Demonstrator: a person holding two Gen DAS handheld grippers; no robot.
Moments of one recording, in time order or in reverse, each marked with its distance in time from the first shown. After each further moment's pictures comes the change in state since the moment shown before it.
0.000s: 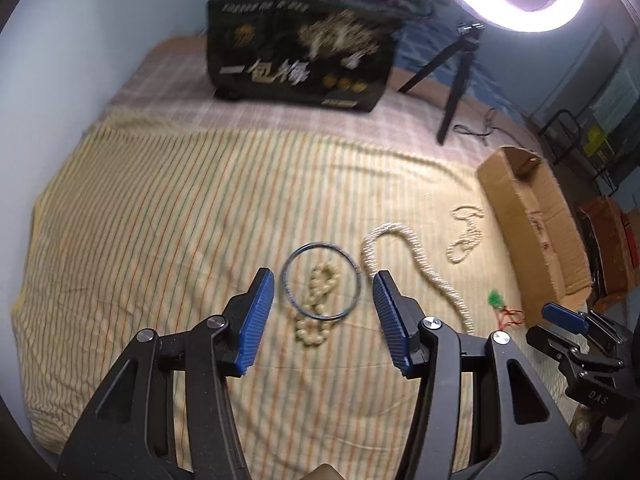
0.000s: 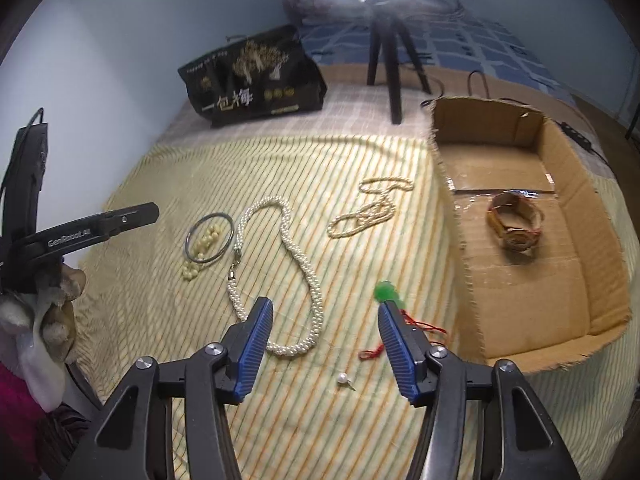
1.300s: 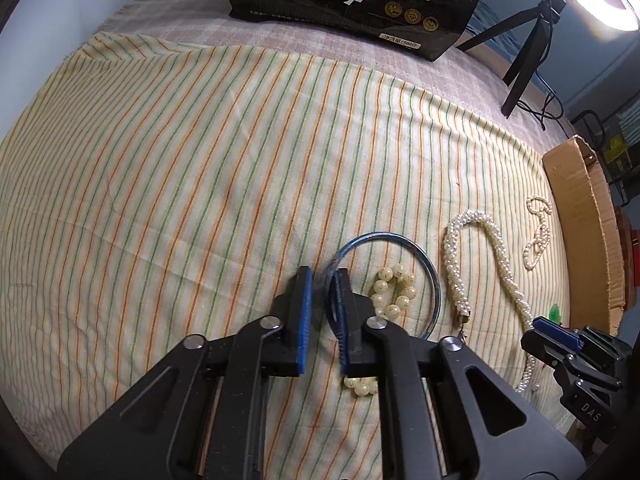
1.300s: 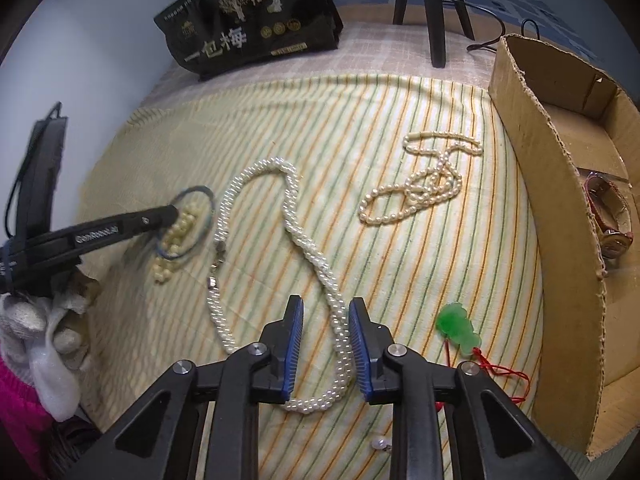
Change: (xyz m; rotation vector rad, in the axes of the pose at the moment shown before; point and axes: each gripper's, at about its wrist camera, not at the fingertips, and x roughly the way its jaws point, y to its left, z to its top) left arm 0.094 0.031 0.001 -0.082 0.137 0.019; right arm 0.090 0.013 0.014 0.003 0.154 0.022
